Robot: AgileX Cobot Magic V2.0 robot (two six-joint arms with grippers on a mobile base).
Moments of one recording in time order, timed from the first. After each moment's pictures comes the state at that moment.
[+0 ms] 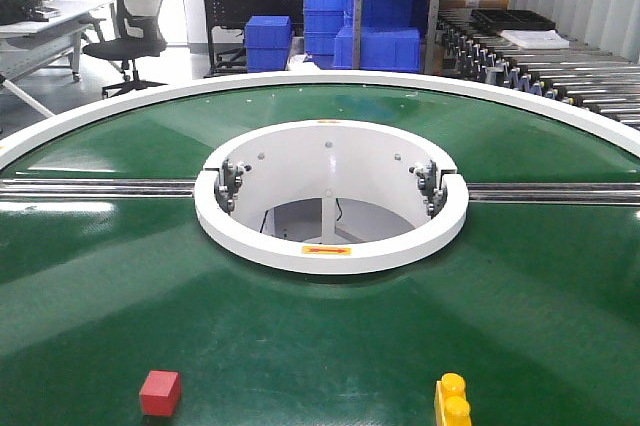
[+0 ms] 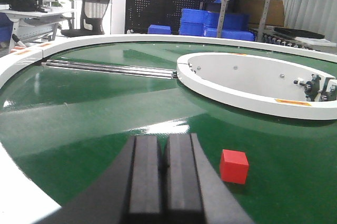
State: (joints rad) left arm 0.03 -0.01 0.03 -0.01 0.05 -0.10; right arm -0.01 -0.01 0.03 -0.02 0.02 -0.03
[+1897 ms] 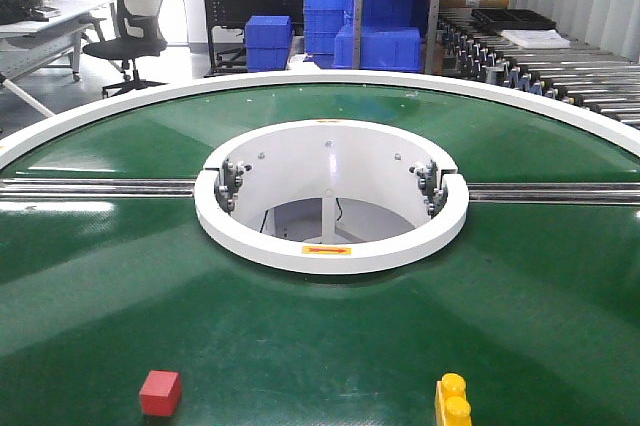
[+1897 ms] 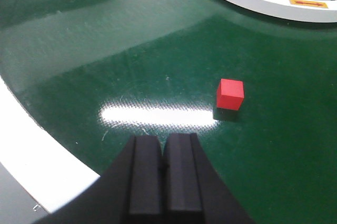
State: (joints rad) left arm 0.03 0.55 -0.62 -0.05 0.67 -0.03; right arm -0.01 0.75 -0.64 0.11 0.69 -0.10
